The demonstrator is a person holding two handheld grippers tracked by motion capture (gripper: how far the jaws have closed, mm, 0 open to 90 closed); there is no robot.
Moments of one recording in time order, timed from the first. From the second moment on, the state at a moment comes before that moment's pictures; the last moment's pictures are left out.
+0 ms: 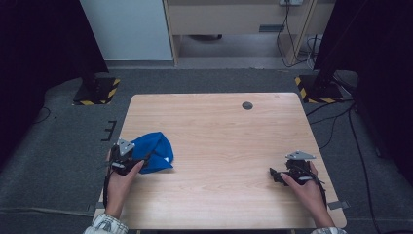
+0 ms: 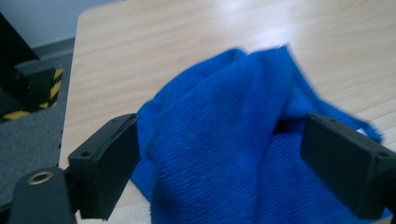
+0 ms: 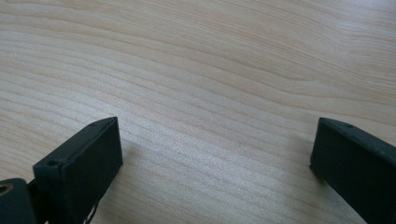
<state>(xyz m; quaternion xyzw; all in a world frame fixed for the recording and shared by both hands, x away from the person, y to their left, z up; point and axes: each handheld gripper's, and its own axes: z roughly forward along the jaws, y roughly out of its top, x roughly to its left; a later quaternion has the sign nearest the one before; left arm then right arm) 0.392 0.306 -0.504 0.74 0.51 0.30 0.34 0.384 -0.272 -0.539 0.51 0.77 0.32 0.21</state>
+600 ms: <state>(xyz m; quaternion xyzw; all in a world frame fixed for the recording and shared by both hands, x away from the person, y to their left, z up) 0.405 0.308 -0.531 0.77 0.51 0.21 0.33 0.385 -0.271 -0.539 0.51 0.77 0.32 0.21</state>
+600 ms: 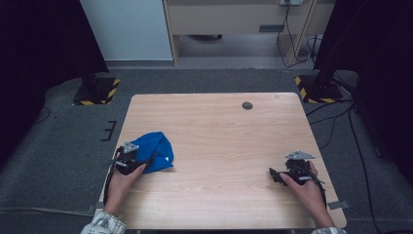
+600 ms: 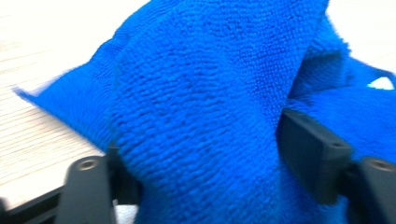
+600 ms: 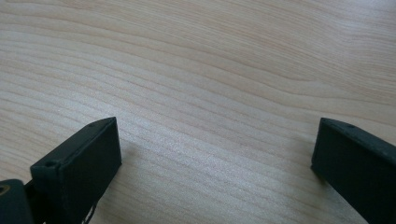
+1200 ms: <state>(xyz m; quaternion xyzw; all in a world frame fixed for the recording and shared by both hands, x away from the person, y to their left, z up) 0.396 0.276 -0.519 0.80 0.45 0.17 0.35 0.387 -0.270 -0.539 0.50 0.78 0.32 0.20</state>
